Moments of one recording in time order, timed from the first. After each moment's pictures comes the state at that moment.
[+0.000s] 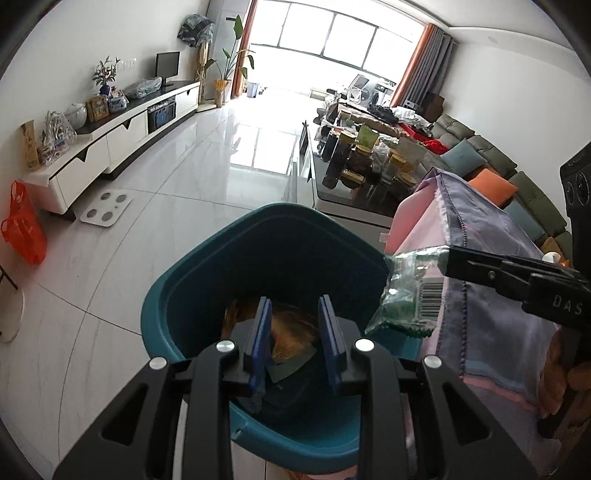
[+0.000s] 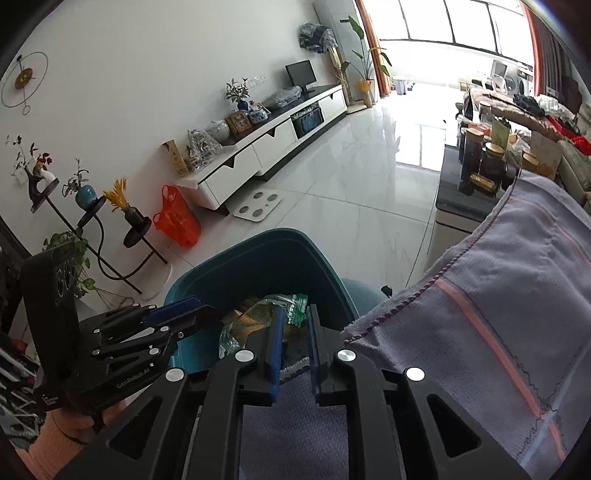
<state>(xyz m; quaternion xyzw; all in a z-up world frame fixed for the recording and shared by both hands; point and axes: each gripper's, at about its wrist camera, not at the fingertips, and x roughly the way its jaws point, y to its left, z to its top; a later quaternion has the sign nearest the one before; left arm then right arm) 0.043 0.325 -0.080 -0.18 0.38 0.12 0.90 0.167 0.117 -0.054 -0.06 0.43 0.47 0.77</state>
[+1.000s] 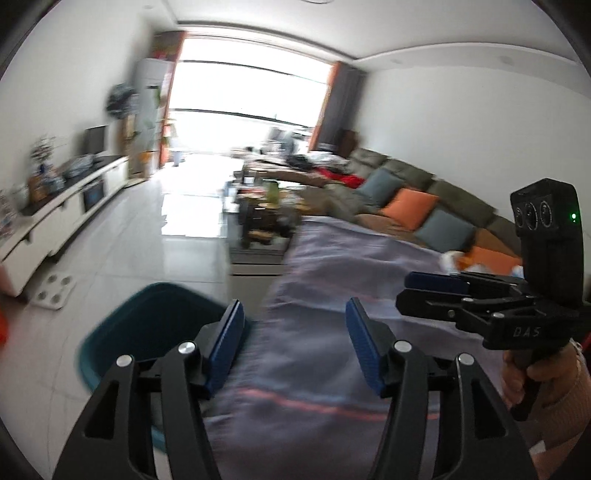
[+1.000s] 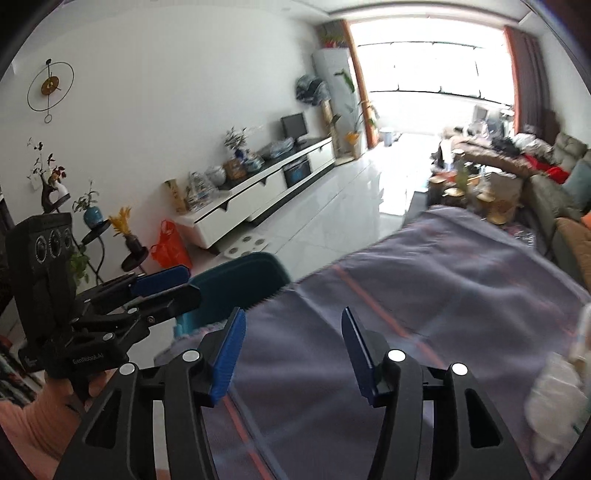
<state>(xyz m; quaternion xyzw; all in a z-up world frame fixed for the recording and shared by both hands) 0.015 0.202 -0.002 -0.11 0.25 -0.03 0.96 0.123 -0.024 0.004 -0.04 0.33 0.46 0.83</state>
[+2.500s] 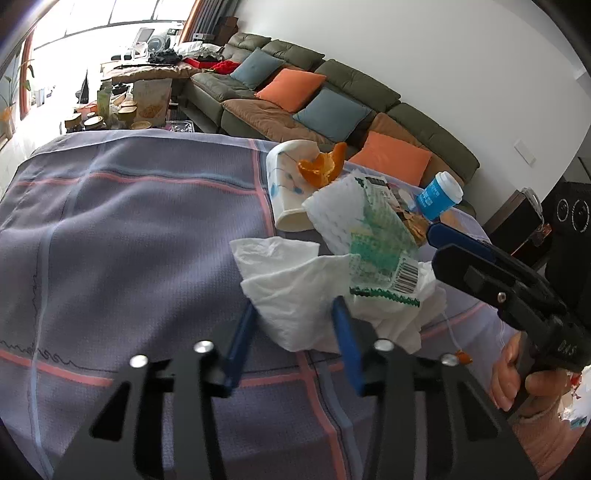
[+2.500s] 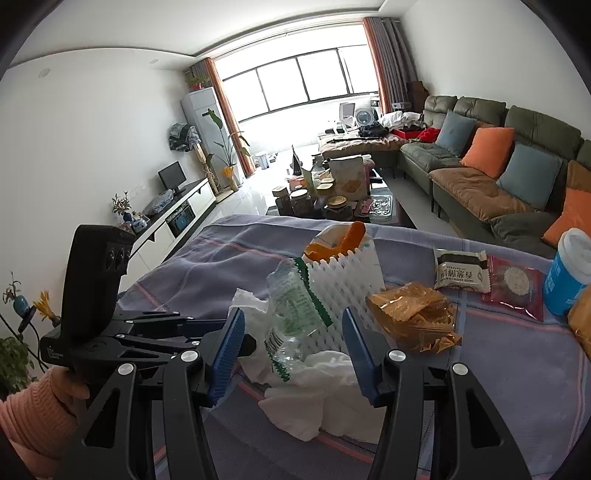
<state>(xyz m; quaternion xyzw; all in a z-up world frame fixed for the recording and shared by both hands) 0.202 -0.036 -0.061 -0.08 0.44 -0.27 0.85 0.186 -0.261 -0.022 0.07 0.33 0.26 0.91</state>
